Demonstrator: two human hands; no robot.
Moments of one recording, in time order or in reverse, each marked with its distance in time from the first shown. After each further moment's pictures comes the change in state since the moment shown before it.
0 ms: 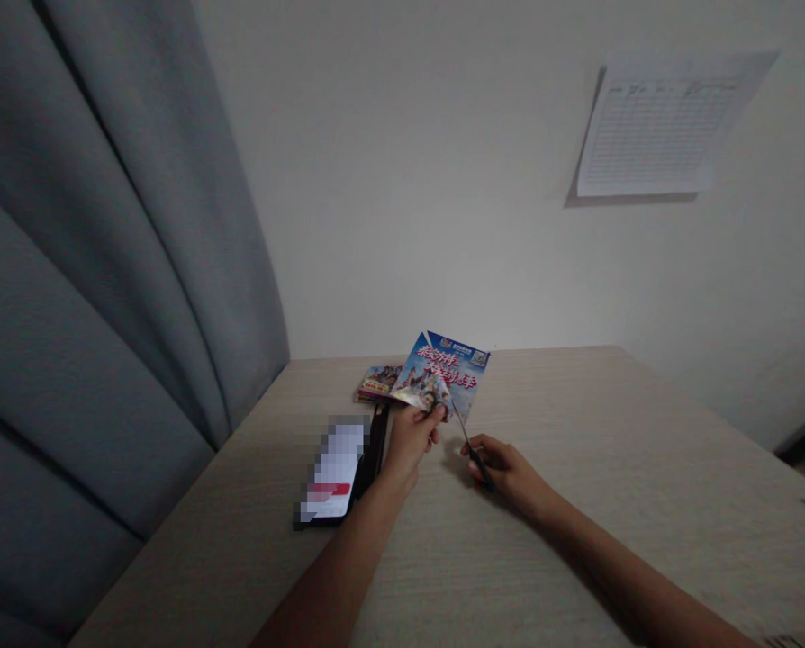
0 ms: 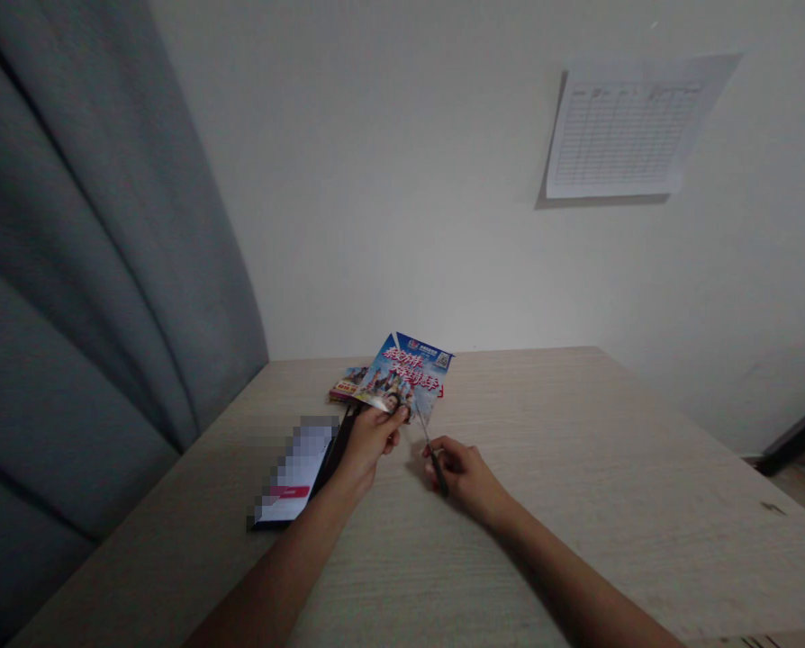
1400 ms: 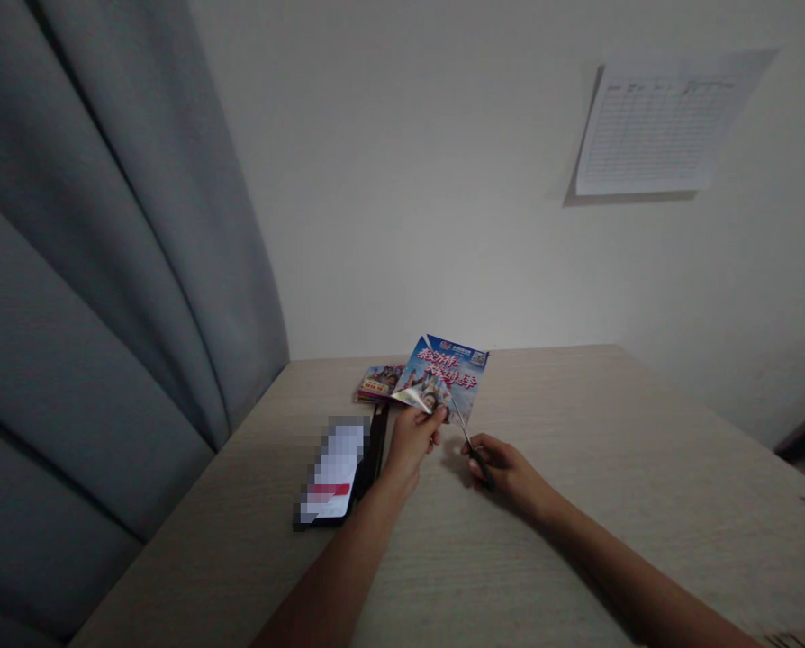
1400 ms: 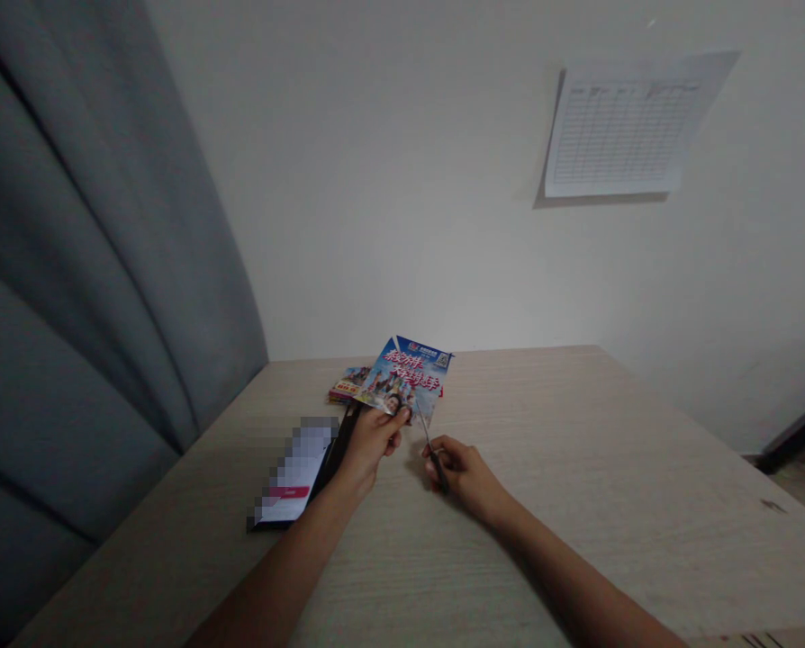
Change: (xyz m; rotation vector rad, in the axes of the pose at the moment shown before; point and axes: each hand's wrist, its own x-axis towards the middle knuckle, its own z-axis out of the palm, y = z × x) left_hand -0.003 0.001 0.001 -0.002 -0.036 -0.011; right_hand 0.001 0.006 0.002 0.083 0.000 0.030
